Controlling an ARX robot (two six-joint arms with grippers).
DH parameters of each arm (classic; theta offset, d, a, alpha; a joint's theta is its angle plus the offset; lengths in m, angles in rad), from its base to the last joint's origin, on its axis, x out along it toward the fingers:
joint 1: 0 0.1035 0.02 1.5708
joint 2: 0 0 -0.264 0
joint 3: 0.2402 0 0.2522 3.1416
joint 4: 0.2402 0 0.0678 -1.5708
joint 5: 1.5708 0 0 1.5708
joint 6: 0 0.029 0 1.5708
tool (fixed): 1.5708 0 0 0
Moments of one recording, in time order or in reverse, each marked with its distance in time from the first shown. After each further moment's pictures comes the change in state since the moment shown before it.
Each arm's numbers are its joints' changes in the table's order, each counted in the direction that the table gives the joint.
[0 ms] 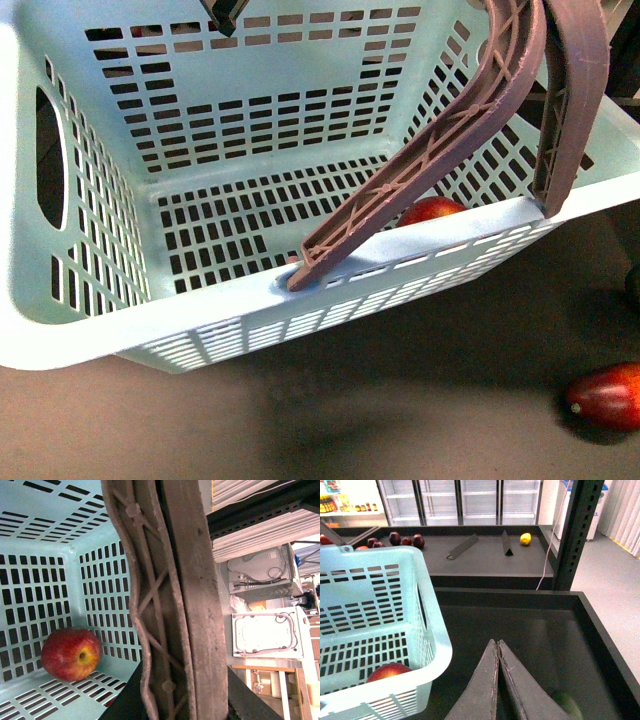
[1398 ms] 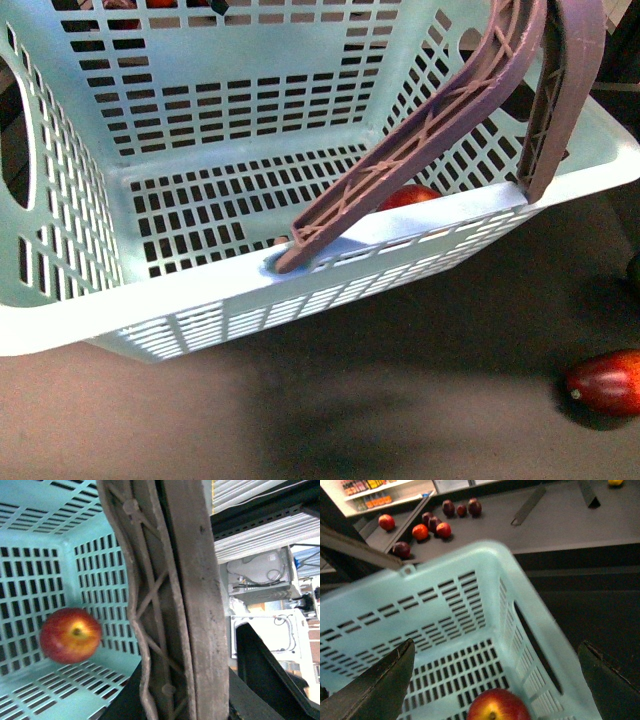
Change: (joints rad) left arm 0.003 0.000 0.000 0.000 -0.003 -0.002; right arm 0.187 -0.667 0.545 0.002 0.056 0.269
